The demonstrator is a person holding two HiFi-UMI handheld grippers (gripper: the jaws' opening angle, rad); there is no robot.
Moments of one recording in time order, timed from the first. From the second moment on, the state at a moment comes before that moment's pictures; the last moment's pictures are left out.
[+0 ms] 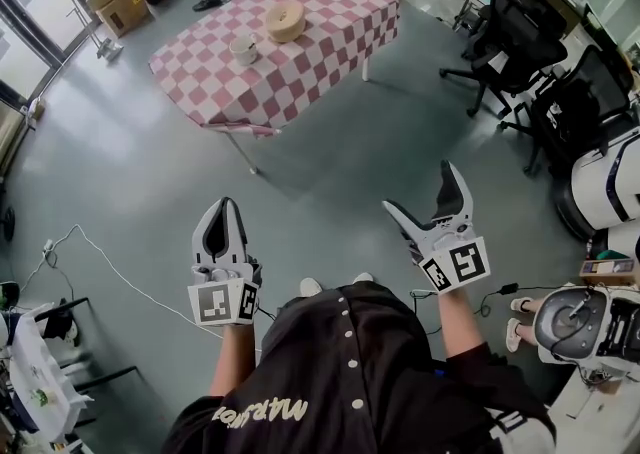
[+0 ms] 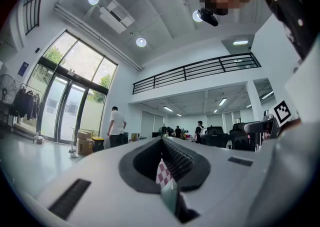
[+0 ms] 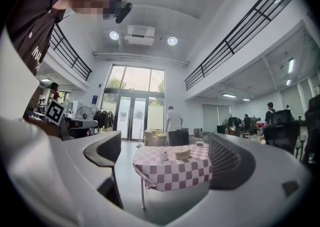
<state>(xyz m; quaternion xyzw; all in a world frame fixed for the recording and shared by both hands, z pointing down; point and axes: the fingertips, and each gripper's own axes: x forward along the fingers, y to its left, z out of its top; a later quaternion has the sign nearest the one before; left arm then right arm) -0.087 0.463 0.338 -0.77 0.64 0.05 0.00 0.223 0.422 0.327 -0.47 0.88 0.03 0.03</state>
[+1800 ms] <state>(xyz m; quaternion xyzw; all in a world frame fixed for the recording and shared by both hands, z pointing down) -0.045 0.218 0.344 -0.75 0.66 0.05 0.00 0.247 0.162 0.336 -0.44 0.90 0.02 0.05</state>
